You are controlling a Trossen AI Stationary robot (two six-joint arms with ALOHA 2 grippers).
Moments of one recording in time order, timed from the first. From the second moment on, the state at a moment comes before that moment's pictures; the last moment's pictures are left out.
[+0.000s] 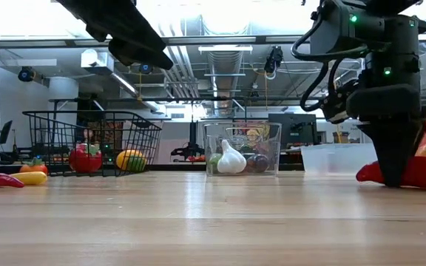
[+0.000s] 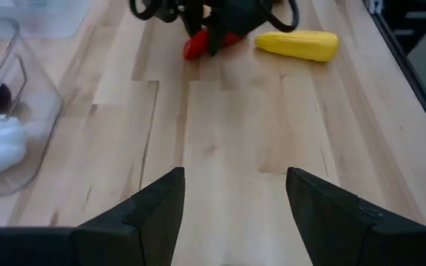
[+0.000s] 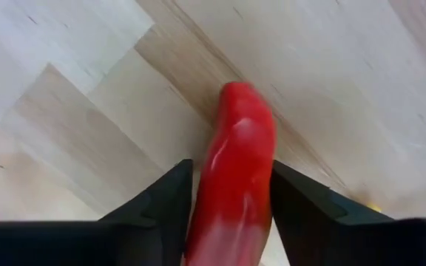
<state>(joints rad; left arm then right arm) -0.34 1.37 0.87 -0.15 -0.27 -0.24 0.24 1.60 0.82 -0.69 -0.02 0.99</state>
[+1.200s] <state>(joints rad) -0.52 1.37 1.28 -1.08 -0.35 -0.84 -0.10 1.59 1.28 -0.12 0.42 -0.13</state>
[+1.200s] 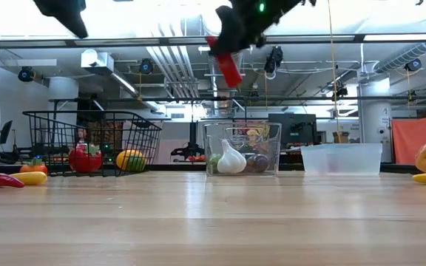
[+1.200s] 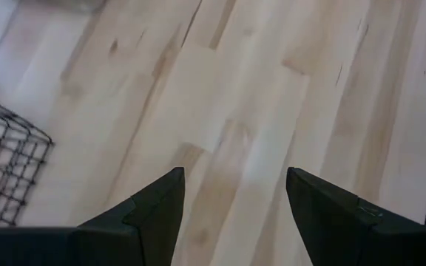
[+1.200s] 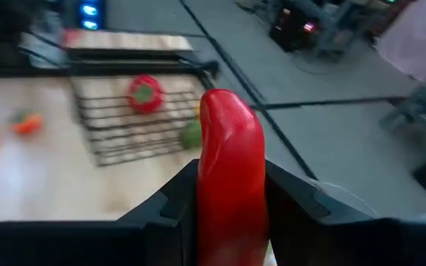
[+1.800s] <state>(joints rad) -0.58 1.37 1.23 -1.09 -0.35 -0.99 -0.39 1.67 1.02 0.17 0.29 -0.03</state>
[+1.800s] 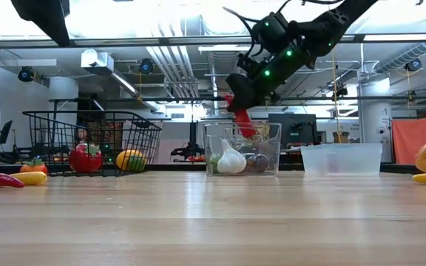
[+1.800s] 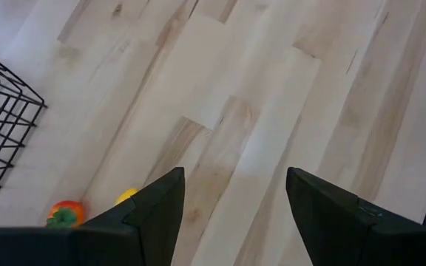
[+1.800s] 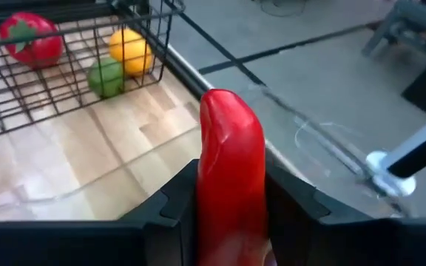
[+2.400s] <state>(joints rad) -0.58 1.38 1.23 -1.09 -0.36 -1.03 -0.39 1.68 0.99 0.16 0.24 0.11</state>
